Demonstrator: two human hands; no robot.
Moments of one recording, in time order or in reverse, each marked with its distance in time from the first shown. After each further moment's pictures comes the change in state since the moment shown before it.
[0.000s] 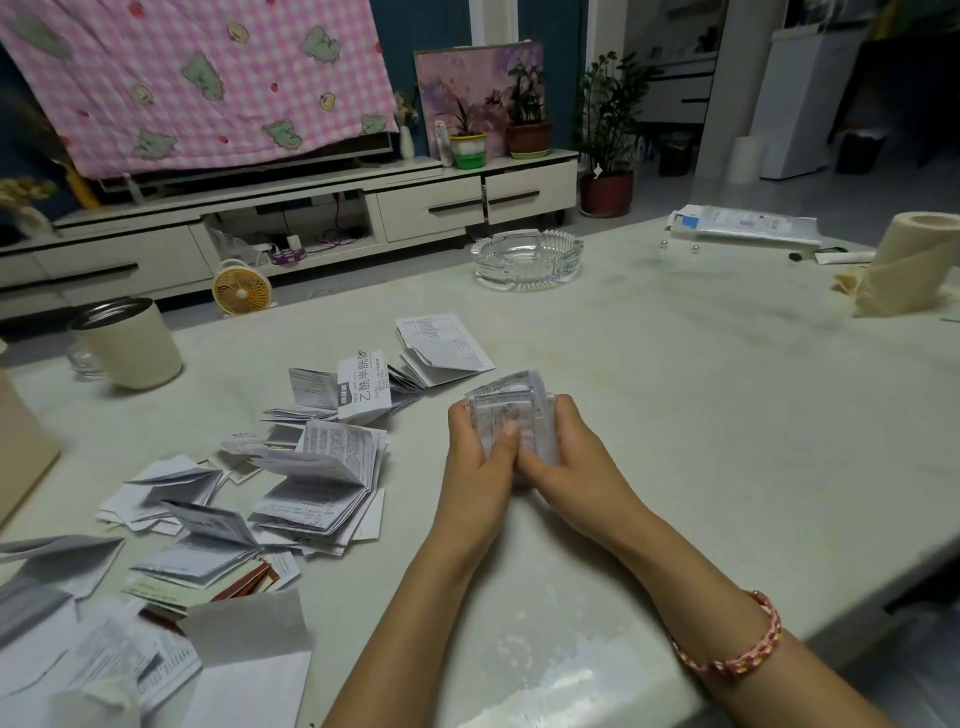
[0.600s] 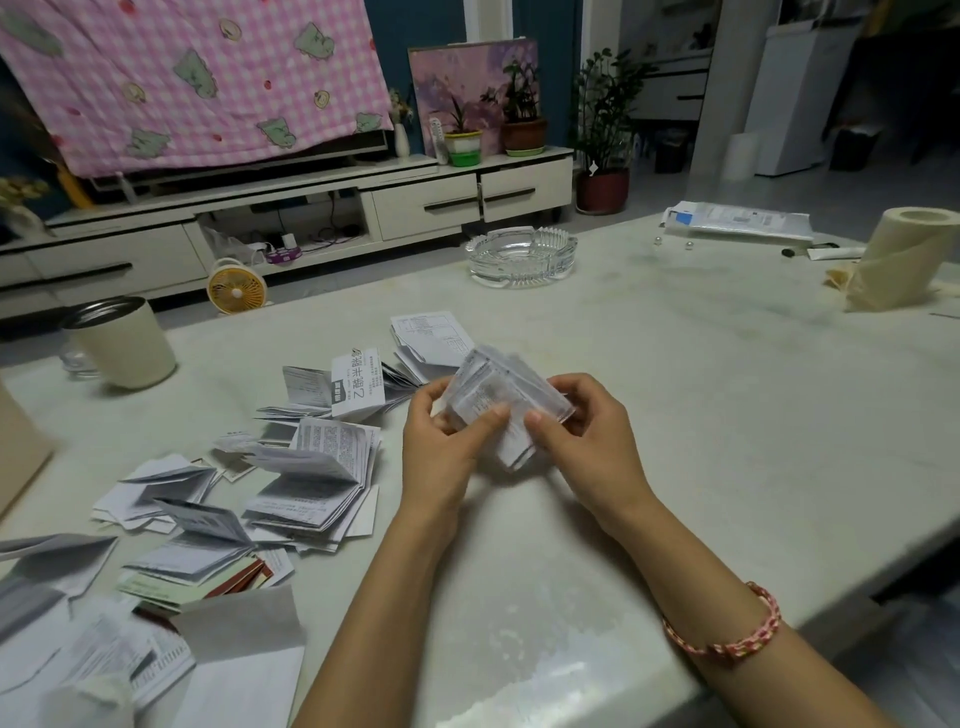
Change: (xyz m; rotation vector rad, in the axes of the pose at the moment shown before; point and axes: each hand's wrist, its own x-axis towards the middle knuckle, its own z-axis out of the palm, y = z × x) left_hand 0.014 0.011 -0.011 -0.202 0.136 -0.074; right_hand 0.006 0.001 -0.008 0.205 0.236 -0.053
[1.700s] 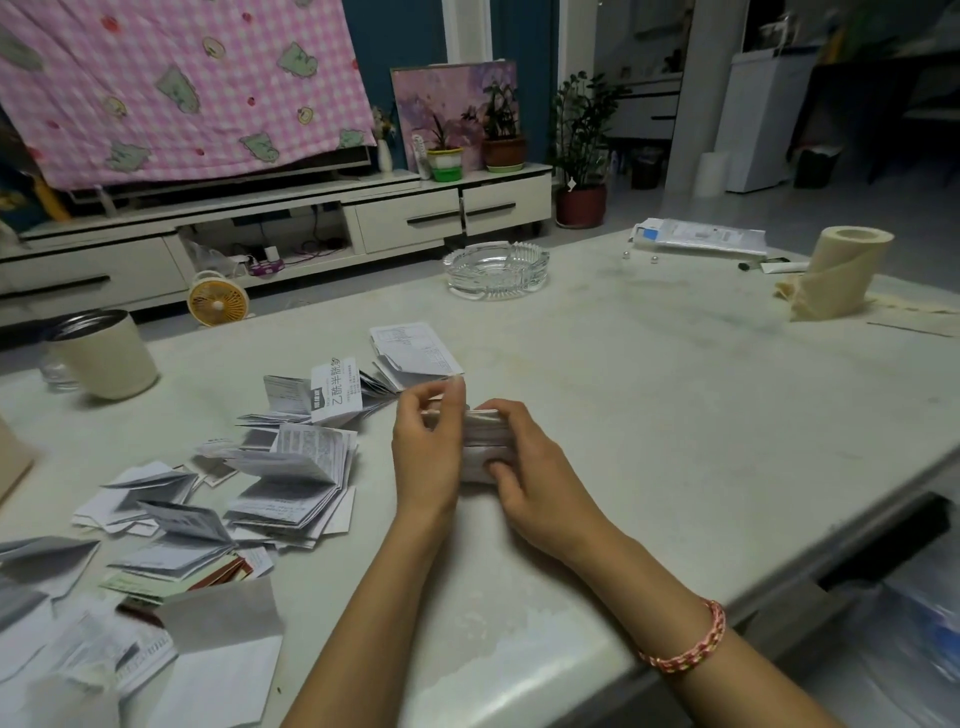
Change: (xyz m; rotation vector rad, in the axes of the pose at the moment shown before) left_hand -0.012 0.006 0.018 0.194 0.145 0.108; right_hand -0.028 -0.004 -0.003 -0.367 -0.275 -0.230
